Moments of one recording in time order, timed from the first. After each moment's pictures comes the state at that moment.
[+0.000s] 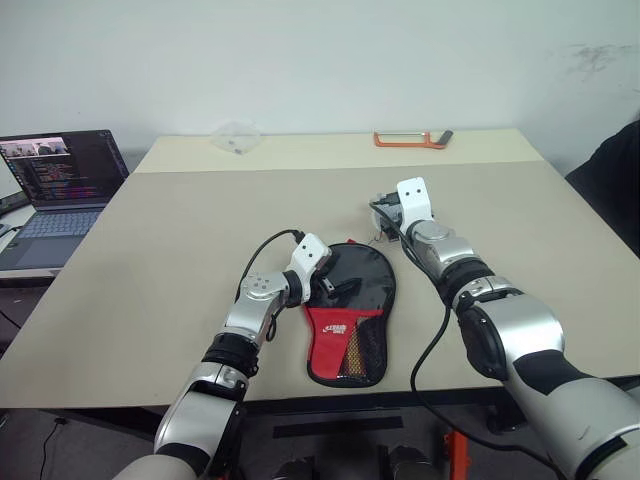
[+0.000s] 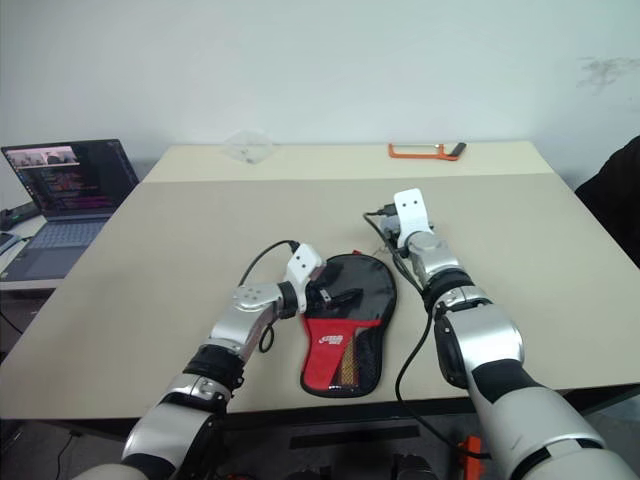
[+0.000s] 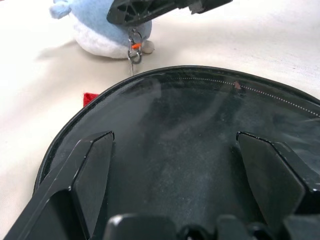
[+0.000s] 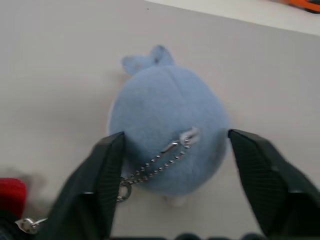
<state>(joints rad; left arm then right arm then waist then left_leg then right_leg) -0.72 0.24 -0.11 0.67 -0.05 0.00 -0.81 -1.27 -0.12 -0.06 1.34 -0.02 0.14 0.08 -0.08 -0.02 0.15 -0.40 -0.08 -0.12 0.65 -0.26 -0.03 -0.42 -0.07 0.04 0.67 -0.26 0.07</state>
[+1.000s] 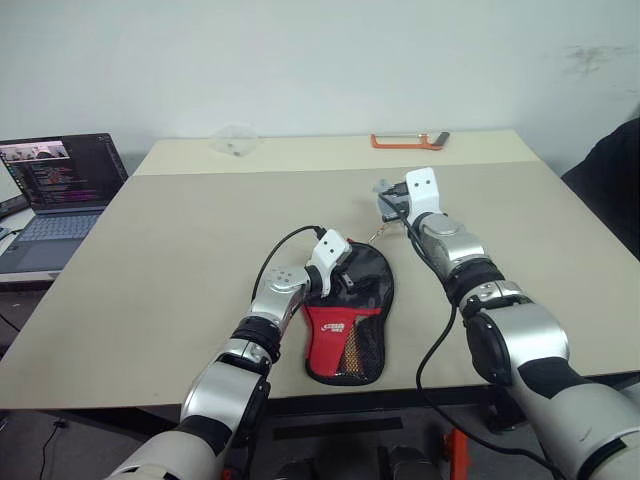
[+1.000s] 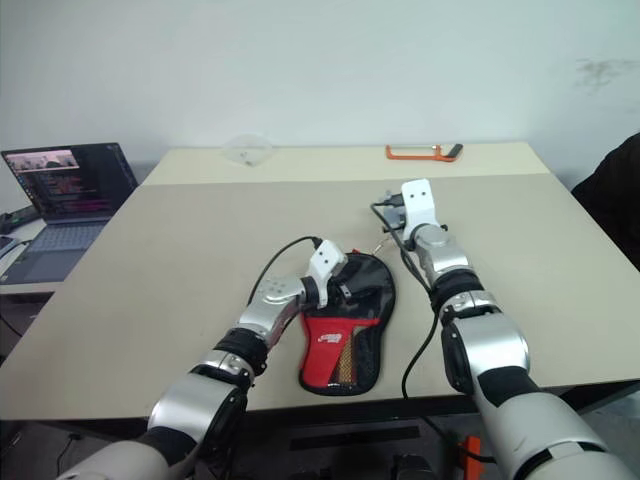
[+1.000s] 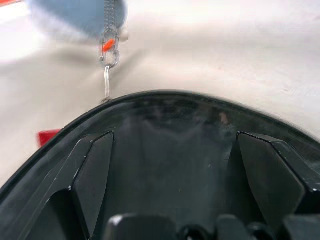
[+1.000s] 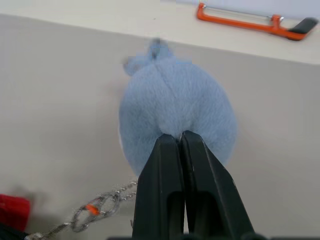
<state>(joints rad) -0.89 0.15 -0.12 1.04 -0.02 -0.18 -0.80 -1.11 -0.19 -0.08 0.97 -0.01 0.25 0.14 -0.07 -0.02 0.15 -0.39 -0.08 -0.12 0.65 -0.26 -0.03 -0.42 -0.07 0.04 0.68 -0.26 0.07</state>
